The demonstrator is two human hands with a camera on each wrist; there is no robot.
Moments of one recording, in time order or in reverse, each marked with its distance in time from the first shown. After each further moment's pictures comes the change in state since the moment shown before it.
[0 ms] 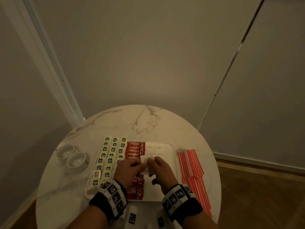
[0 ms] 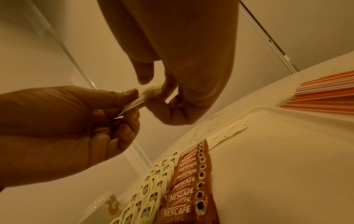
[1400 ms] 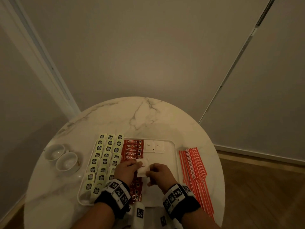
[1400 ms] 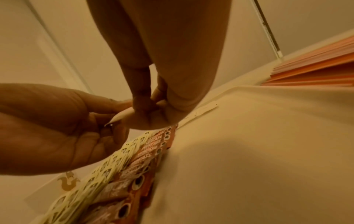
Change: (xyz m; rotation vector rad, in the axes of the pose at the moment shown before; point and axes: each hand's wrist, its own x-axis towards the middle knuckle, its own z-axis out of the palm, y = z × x) left_hand 0.053 -0.046 0.027 -0.238 0.163 -0.364; right_hand 0.053 0.036 -0.016 -0.113 -0.048 0.186
